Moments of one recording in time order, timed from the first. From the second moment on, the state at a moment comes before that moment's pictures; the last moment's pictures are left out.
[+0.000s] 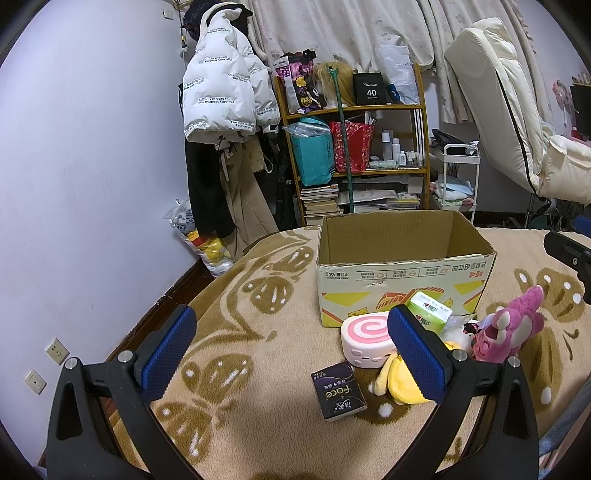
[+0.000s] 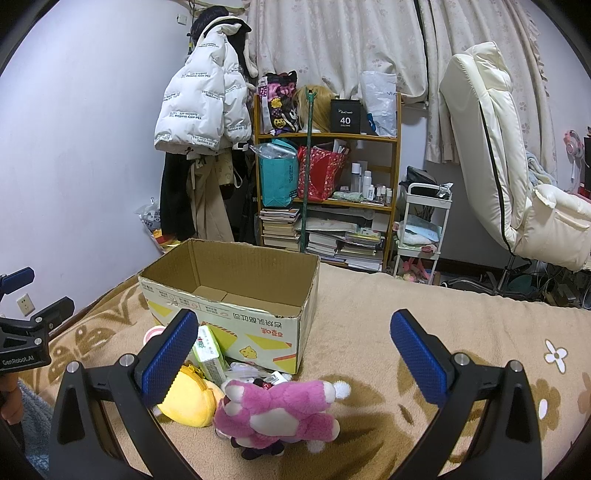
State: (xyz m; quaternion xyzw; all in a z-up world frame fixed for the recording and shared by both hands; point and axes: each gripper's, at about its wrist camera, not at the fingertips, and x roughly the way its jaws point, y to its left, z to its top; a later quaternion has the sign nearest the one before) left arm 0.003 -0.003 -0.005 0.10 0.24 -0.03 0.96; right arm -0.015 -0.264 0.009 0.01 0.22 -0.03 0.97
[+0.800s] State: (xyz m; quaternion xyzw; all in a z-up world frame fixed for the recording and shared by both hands) left arm 0.003 -0.004 -0.005 0.10 0.24 -0.03 0.96; right arm -0.013 -0.261 0.011 0.01 0.23 -0.03 0.97
